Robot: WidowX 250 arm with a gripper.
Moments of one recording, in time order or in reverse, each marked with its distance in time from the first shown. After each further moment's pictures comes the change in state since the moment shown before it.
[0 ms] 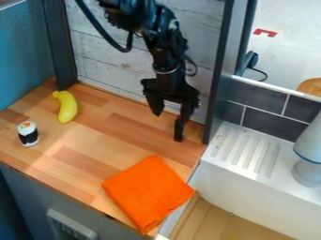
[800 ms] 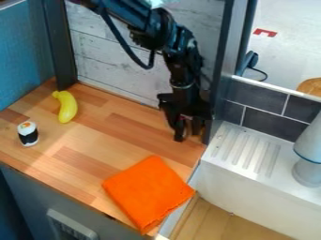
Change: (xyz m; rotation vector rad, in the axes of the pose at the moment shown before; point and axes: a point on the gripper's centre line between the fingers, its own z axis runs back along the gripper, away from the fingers) arm 0.006 -0.020 -0.037 -0.021 0.055 -0.025
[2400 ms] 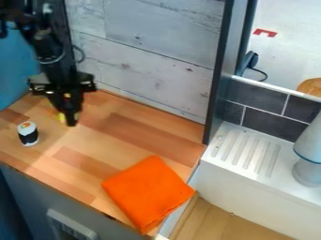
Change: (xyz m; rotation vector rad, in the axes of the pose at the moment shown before) arm -0.095 0.177 0.081 0.137 -0.054 0.522
